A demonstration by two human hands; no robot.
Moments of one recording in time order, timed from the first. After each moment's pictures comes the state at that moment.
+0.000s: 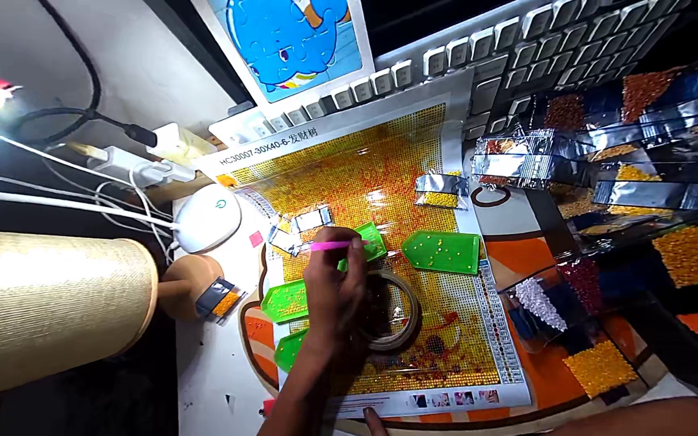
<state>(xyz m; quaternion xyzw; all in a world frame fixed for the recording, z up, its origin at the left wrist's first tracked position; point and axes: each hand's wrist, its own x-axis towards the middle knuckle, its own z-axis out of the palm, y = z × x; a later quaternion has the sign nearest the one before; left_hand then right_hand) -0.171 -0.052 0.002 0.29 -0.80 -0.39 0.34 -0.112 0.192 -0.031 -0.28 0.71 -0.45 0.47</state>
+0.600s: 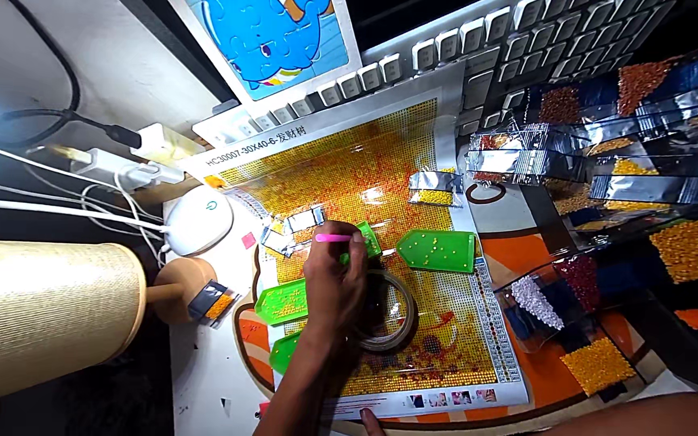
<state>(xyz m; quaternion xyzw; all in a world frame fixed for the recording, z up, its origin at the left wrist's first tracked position) -0.180 -0.051 0.001 0.32 -0.84 -0.32 0.30 -0.111 0.192 -0.037 -0.33 0.71 -0.43 0.45</state>
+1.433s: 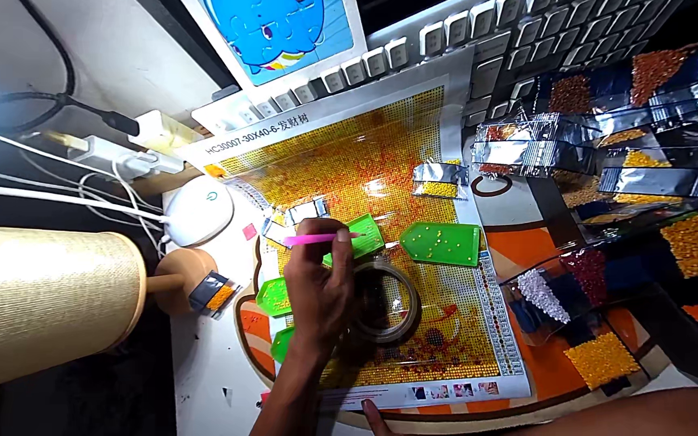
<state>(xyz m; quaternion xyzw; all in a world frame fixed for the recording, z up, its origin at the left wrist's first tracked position) -0.173 -0.043 0.031 0.28 -0.80 -0.38 0.36 -0.103 0.213 -0.066 -0.38 0.70 -0.38 0.47</state>
